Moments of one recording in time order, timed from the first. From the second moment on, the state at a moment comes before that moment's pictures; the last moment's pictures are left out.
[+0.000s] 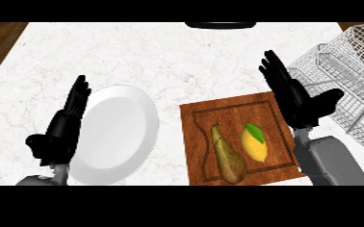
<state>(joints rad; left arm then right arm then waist) -0.04 0.37 -0.25 -1.61 0.16 0.36 -0.01 -0.29 -0.34 0.23 -1.41 -0.38 -0.12 -0.02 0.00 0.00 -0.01</state>
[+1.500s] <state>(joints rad) -0.15 0.47 -0.16 -1.47 0.06 0.28 0.07 0.13 -0.96 0.11 -2.15 -0.17 -0.20 0.80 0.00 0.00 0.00</state>
